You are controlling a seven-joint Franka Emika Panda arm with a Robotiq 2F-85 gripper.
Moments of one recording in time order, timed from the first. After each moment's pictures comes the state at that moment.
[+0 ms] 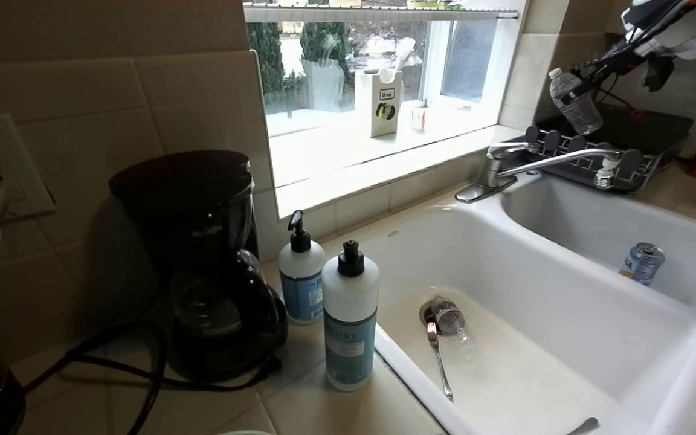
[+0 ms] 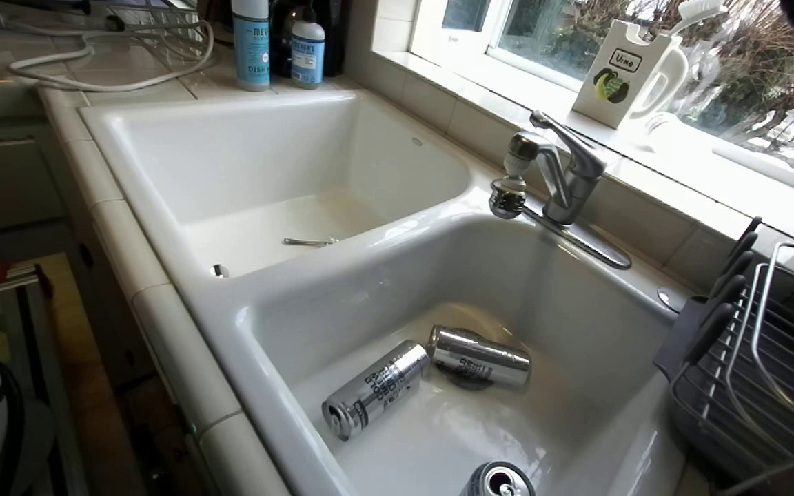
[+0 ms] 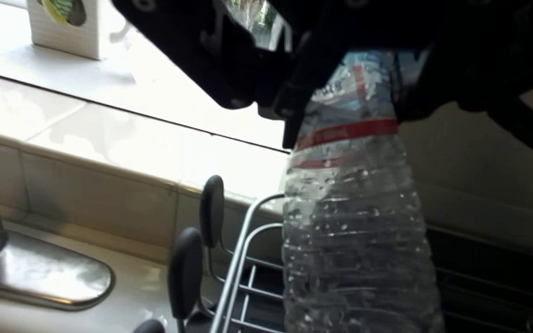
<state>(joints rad) -0.59 0.33 0.00 -1.58 0.53 2.49 -1.19</state>
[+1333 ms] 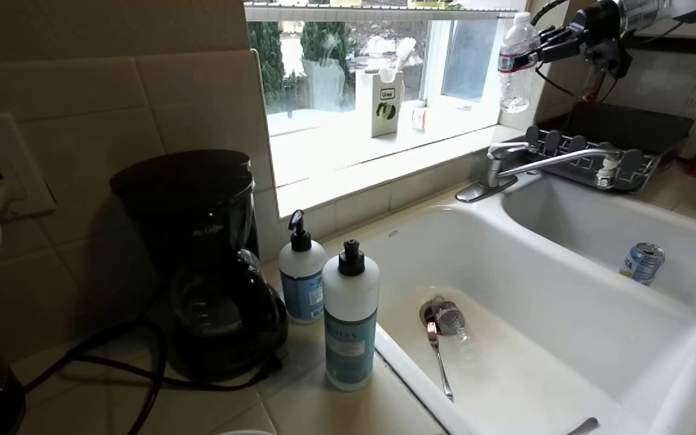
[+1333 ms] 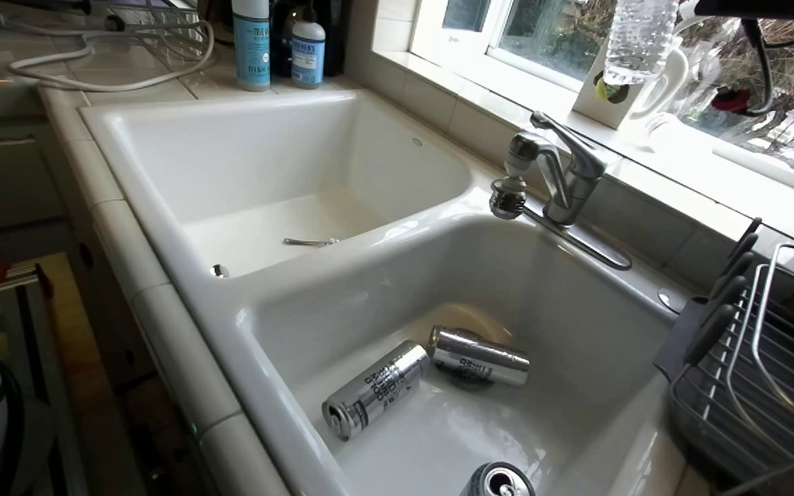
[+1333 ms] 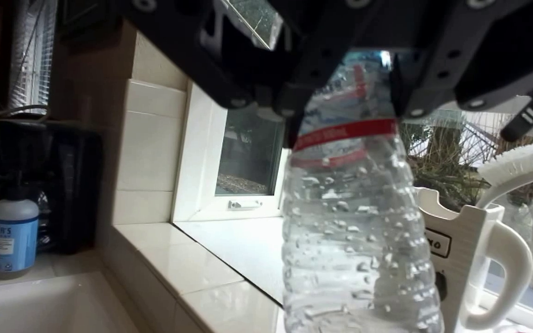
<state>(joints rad) -0.34 0.10 -0.11 -1.72 1.17 1.96 -1.88</state>
